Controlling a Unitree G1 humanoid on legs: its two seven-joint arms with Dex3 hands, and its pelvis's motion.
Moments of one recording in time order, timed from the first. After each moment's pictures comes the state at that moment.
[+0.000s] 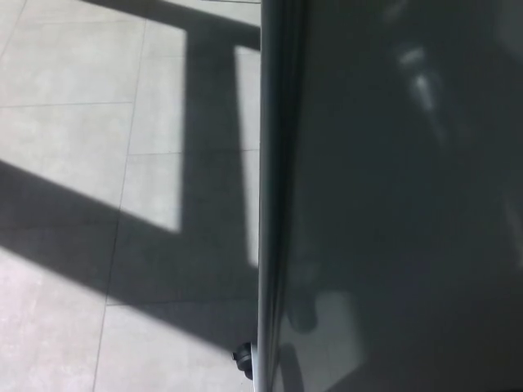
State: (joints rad) left_arm 0.22 0.44 0.25 0.94 -0.04 -0.27 -0.20; right_arm 0.01 -0.39 -0.15 1.08 -0.09 -0.34 0.08
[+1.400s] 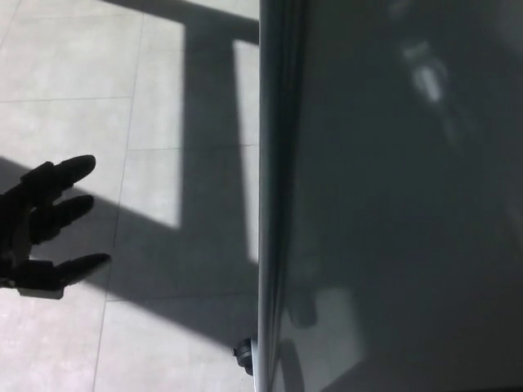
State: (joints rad) left_arm -0.26 0.57 0.10 0.30 -0.22 0.02 -0.54; right_arm -0.02 -0.41 -0.17 1.21 -0.07 -0.58 0.09
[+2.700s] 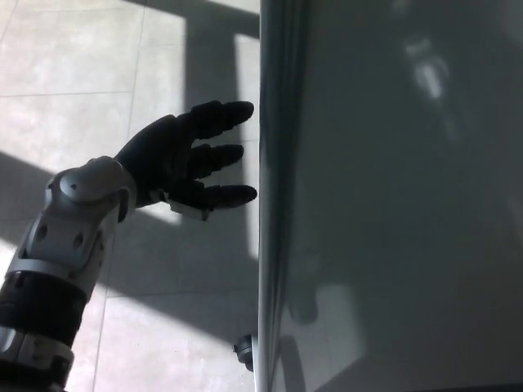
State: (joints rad) left_arm -0.70 0.32 -0.14 0.54 -0.13 0.18 -0.56; right_arm -0.01 -0.41 -0.16 1.22 -0.07 -0.60 0.08
